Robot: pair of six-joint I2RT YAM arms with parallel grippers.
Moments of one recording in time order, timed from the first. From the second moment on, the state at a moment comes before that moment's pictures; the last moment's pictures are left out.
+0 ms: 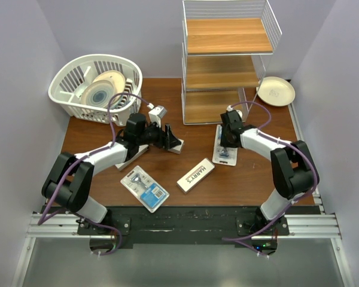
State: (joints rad) left arm -0.44 1.53 0.79 0.29 0.54 -0.36; right arm 0.37 1.67 0.99 -0.32 0.25 0.43
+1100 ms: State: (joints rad) left arm -0.44 1.53 0.79 0.31 0.55 -0.36; right arm 0.25 1.81 1.10 0.04 0.25 0.05
